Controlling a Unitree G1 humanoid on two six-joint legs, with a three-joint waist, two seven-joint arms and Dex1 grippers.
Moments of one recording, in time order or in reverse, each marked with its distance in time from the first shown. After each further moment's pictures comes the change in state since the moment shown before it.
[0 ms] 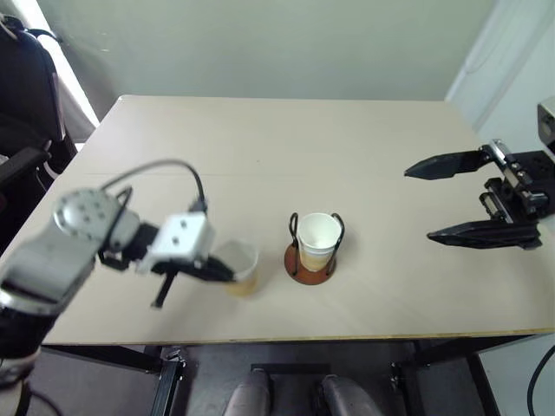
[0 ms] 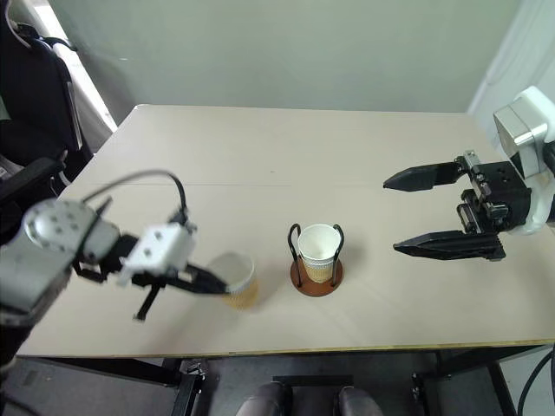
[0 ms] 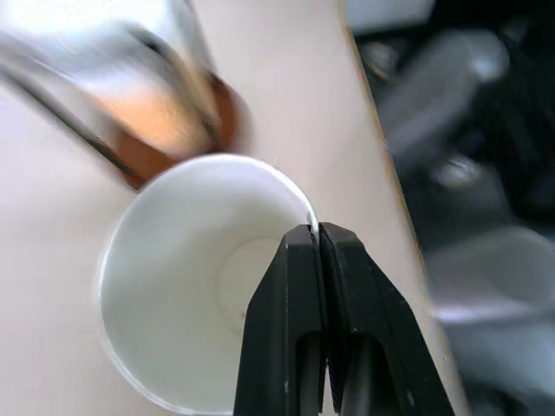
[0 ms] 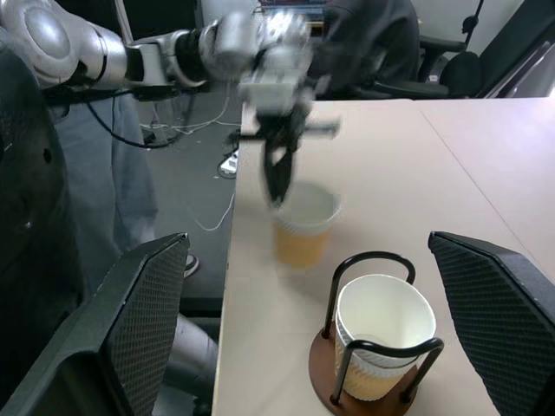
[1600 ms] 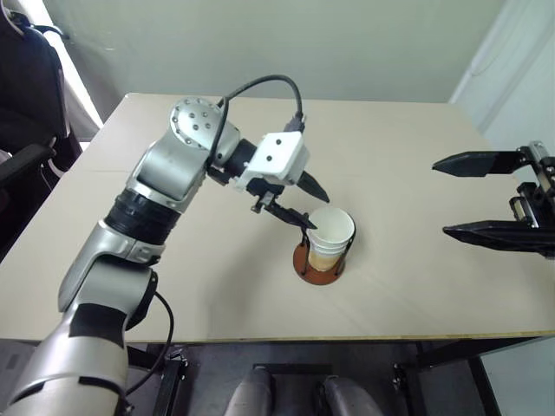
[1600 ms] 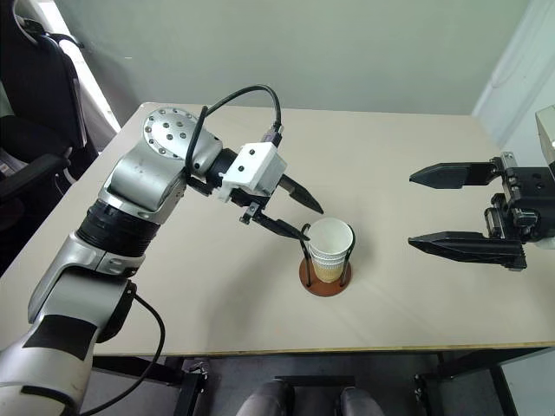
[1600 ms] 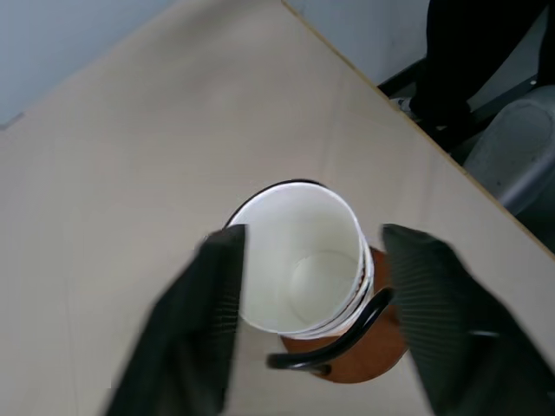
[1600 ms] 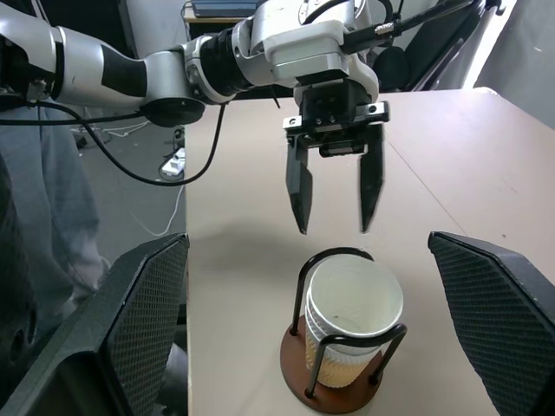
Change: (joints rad) left arm -0.493 -0.472 -0.335 0.443 0.205 -0.267 -0.069; right arm 0.201 -0.074 -0.196 -0.106 0.094 0.022 -0.149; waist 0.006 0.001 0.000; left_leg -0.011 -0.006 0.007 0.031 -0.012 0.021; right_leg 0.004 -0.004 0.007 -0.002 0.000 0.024
